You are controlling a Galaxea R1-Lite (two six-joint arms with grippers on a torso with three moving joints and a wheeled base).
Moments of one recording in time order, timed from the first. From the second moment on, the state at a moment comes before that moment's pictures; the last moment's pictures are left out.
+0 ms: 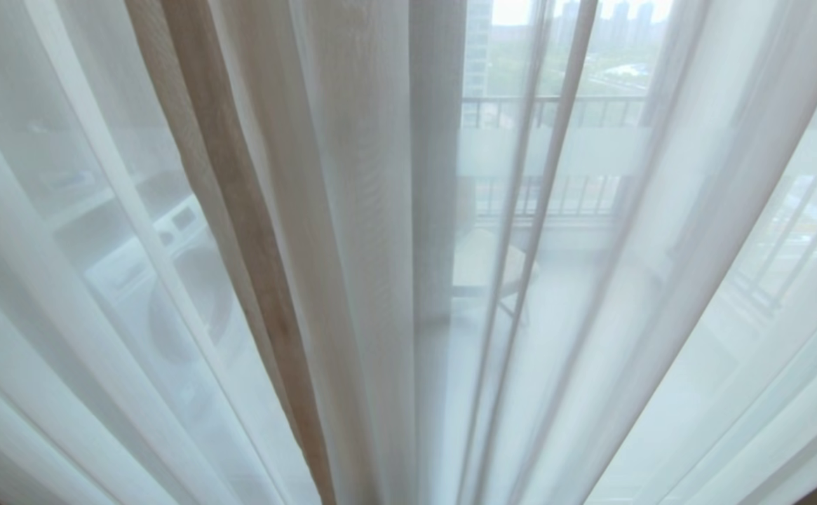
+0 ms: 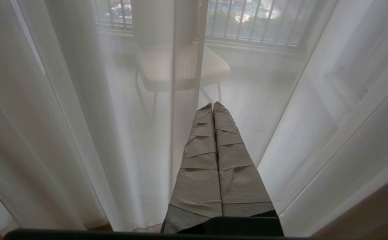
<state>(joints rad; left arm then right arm) 0.00 0.00 -0.01 0.00 0.04 -0.05 0.00 0.00 0.00 0.00 0.04 -0.09</state>
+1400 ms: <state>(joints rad) 0.00 0.00 0.00 -0.01 0.03 0.00 0.00 0.00 0.00 0.00 0.04 -0.09</state>
